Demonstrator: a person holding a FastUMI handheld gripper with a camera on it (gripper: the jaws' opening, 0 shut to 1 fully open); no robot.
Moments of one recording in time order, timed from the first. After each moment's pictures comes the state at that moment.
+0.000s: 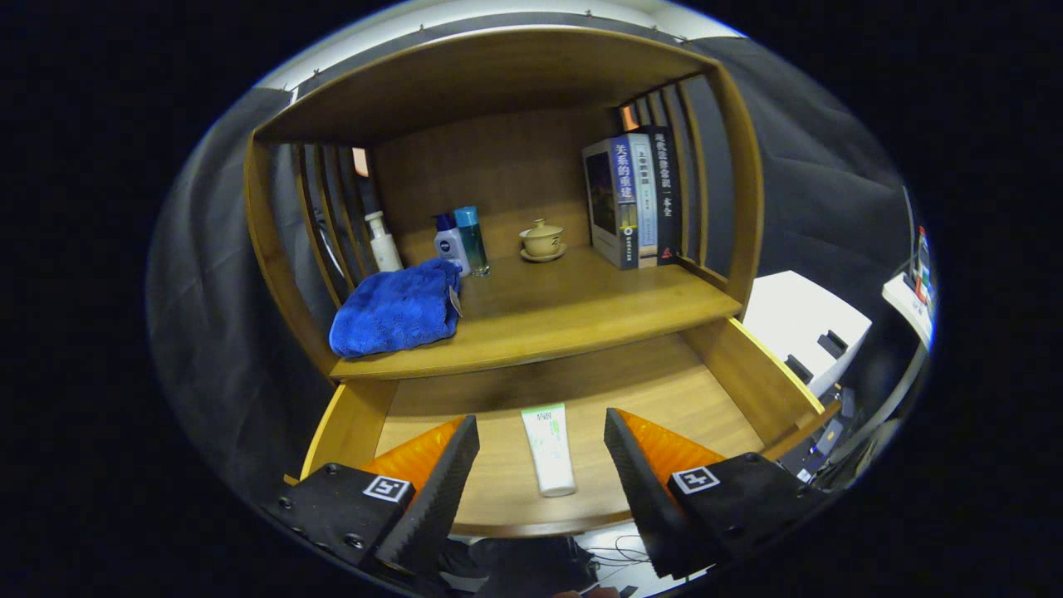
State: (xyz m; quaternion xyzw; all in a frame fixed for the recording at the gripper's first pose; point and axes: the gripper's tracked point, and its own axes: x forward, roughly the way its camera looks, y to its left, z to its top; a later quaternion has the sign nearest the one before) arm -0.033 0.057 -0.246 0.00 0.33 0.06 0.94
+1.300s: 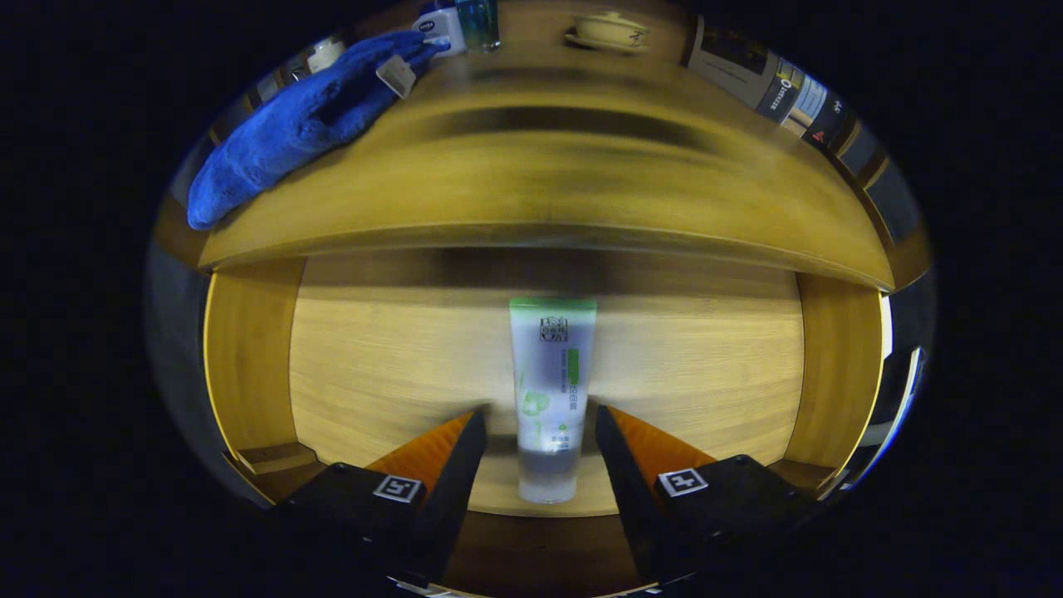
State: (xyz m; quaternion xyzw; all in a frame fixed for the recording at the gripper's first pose) arm -0.013 0.068 -0.398 -0.10 0.67 0.06 0.73
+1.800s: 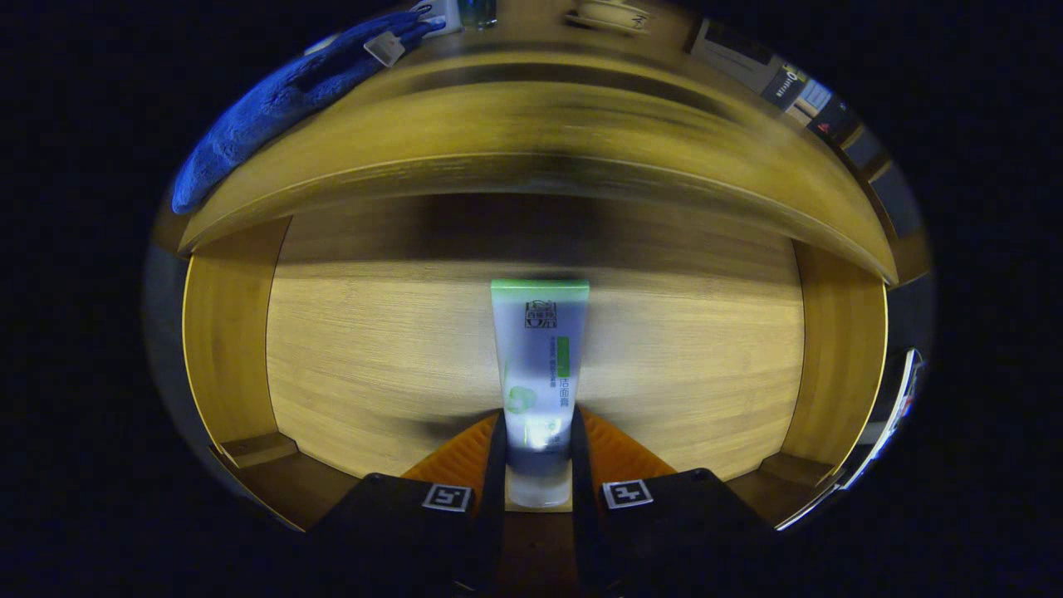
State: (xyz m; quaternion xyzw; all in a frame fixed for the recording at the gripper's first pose) arm -0.014 0.089 -0.354 -0.11 0.68 0.05 0.72
